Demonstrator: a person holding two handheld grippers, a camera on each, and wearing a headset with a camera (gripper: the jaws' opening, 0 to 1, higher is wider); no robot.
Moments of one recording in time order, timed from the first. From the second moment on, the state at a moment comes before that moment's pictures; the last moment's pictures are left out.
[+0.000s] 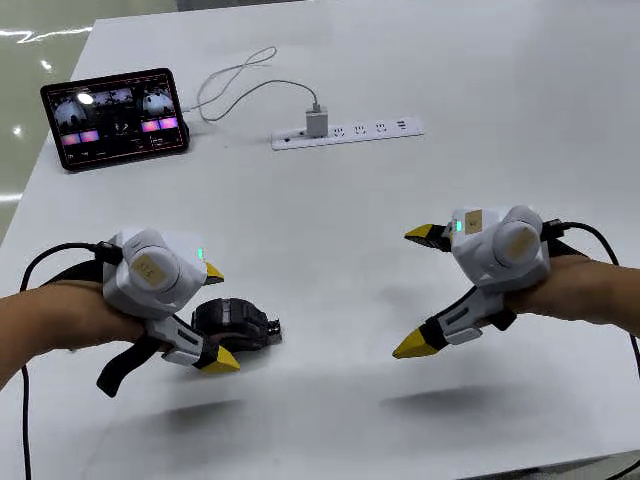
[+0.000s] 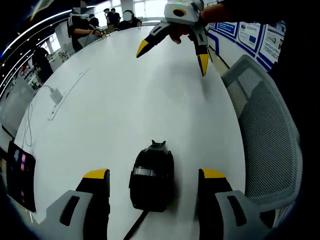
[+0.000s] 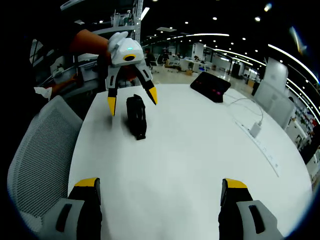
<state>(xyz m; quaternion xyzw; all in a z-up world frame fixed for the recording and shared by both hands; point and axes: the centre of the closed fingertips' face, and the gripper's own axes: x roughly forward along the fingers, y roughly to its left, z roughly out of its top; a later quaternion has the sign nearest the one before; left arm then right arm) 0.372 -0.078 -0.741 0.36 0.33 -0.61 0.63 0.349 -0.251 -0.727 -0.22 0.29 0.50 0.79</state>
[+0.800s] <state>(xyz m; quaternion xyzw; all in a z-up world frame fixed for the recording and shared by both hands) 0.376 -0.083 -0.756 0.42 0.32 -0.61 0.59 0.360 -0.205 -0.732 -0.22 0.27 0.54 0.77</state>
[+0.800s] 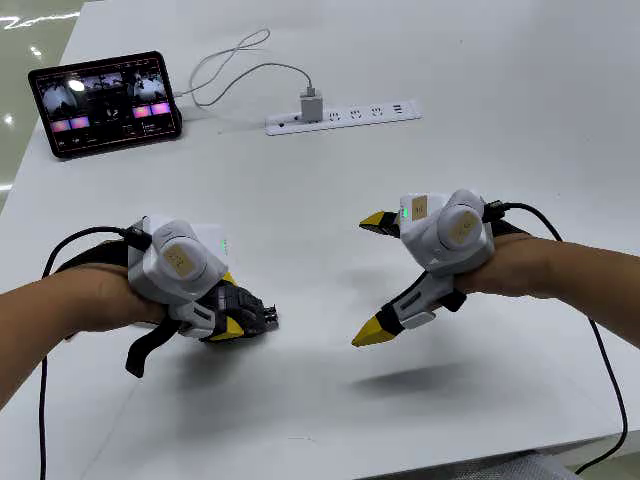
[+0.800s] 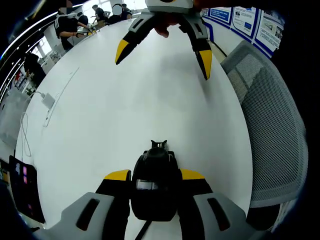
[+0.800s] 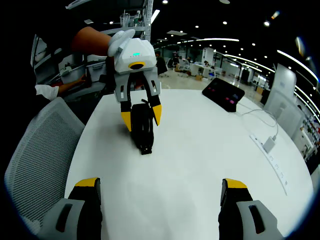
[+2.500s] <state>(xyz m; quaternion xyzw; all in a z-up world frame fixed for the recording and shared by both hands) 0.375 -0.083 -0.761 0.43 0.33 -0.61 0.59 0.369 -0.108 -0.781 -0.23 0.28 0.60 0.72</state>
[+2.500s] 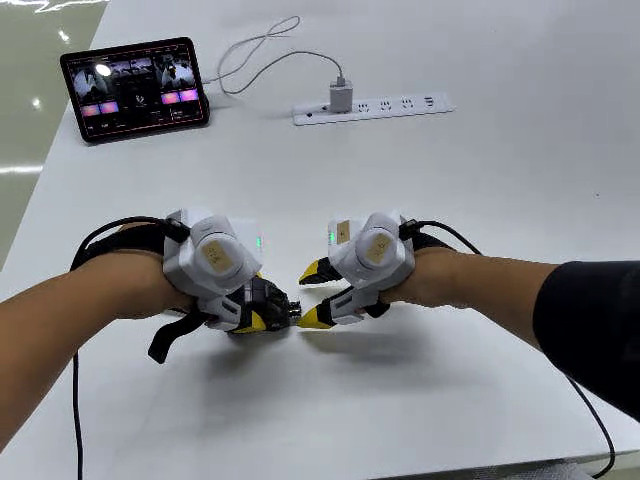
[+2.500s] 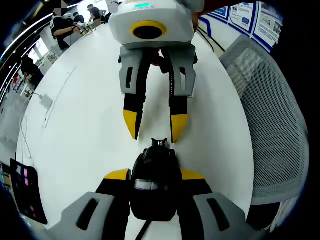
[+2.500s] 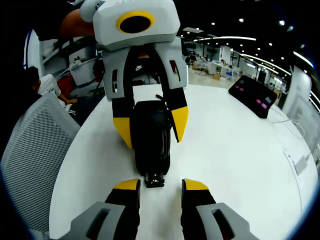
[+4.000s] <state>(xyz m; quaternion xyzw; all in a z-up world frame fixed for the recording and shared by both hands) 0.377 -0.082 -0.762 0.42 0.35 -0.59 0.59 0.365 -0.106 -0.793 -0.25 0.31 0.61 0.68</state>
